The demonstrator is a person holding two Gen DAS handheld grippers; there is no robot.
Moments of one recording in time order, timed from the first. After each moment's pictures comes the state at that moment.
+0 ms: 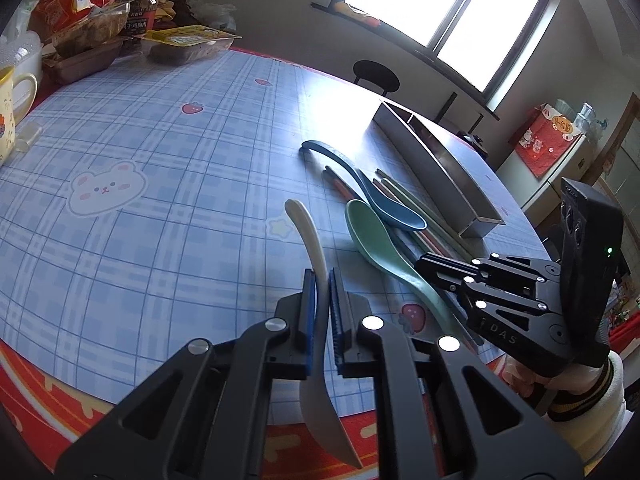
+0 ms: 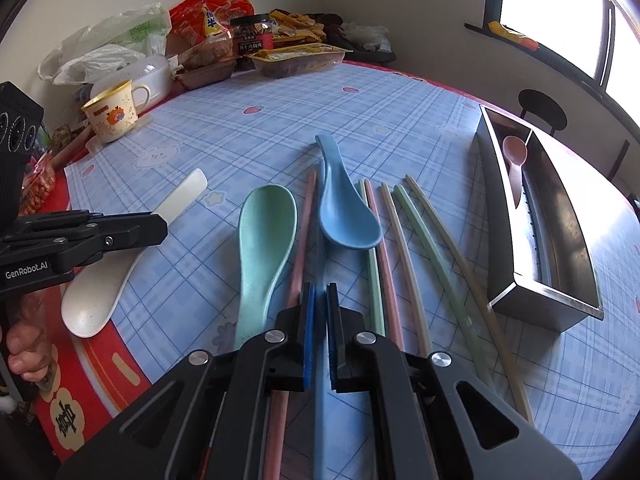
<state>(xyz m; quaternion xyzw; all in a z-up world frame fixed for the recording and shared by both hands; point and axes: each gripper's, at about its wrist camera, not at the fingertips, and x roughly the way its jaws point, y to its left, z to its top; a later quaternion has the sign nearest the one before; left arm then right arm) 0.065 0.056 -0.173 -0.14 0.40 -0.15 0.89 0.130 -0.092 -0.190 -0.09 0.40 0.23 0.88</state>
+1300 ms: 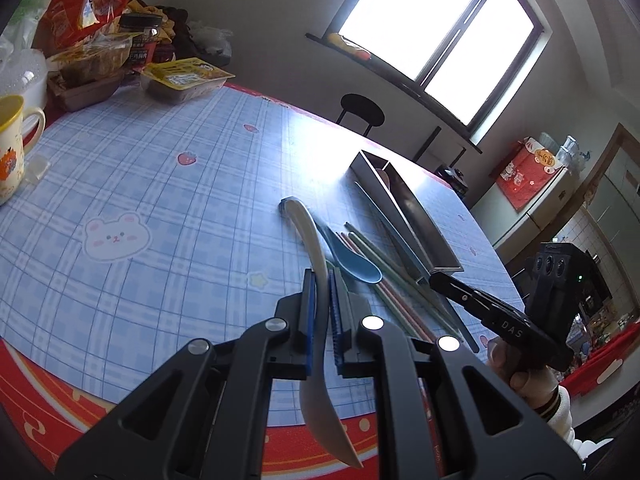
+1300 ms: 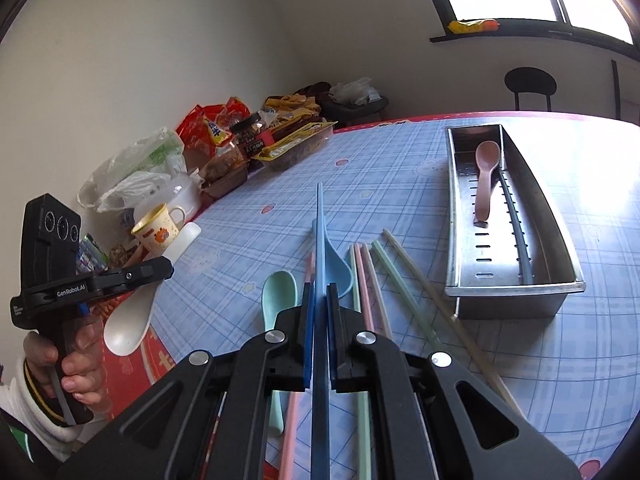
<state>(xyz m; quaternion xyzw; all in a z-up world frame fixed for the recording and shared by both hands) 0.054 0.065 -0.114 -0.18 0.36 -0.17 0.90 0.128 -0.178 -0.154 0.12 0.32 0.28 0.89</state>
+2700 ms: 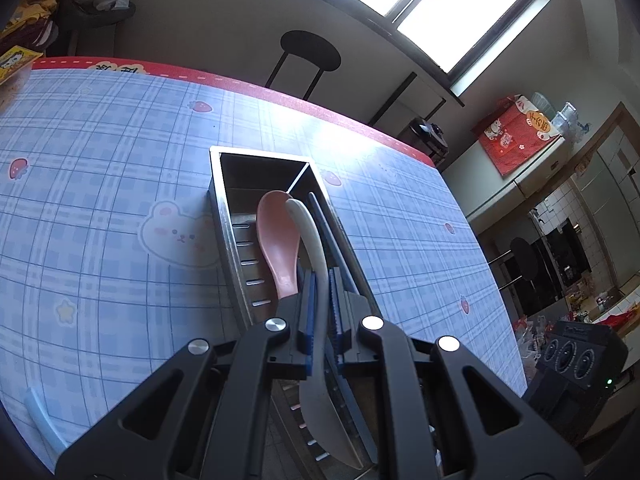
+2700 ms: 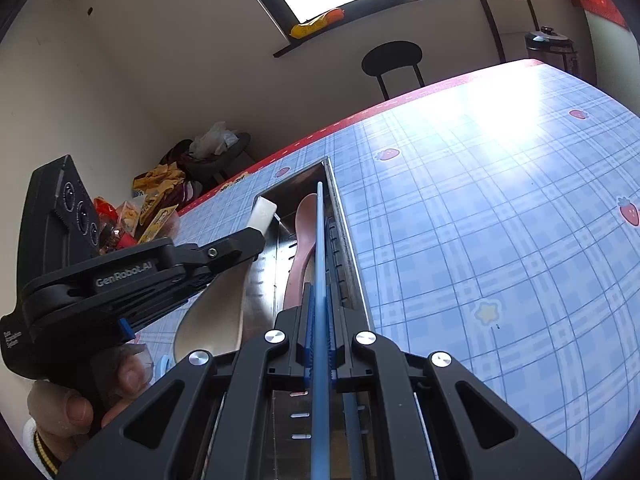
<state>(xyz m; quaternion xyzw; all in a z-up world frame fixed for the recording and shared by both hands) 0.327 -0.153 -0.143 -0.16 0.45 -0.25 0.84 0.262 -0.271 -0.179 0.24 0.34 0.07 0.90</state>
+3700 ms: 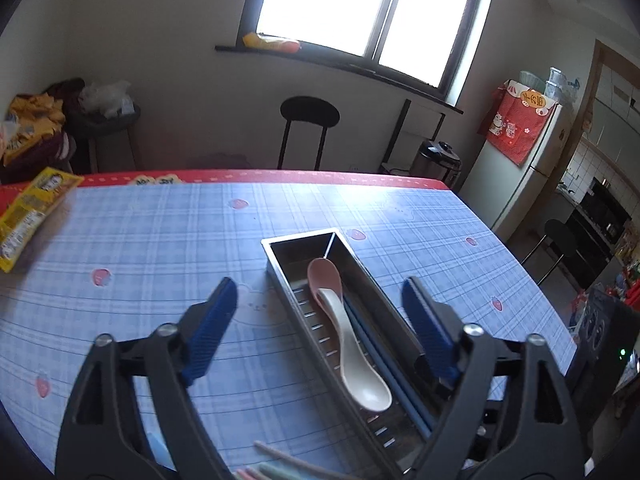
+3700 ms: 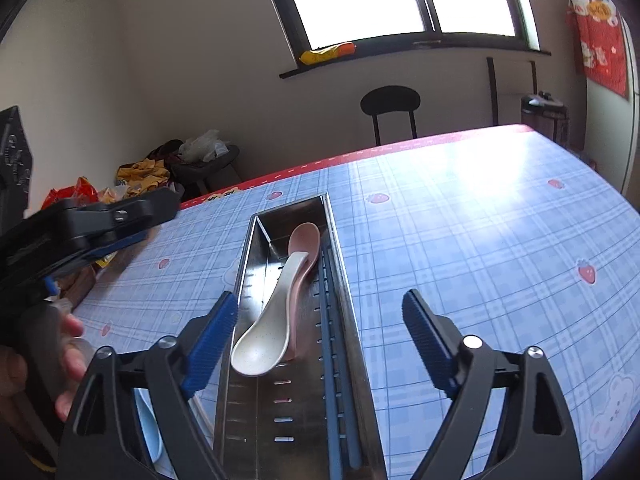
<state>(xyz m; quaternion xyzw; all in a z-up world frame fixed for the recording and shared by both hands) 0.277 -0.118 -0.073 -0.04 0.33 -0.22 0.92 0.243 -0.255 -0.152 0.14 0.30 0.03 0.94</state>
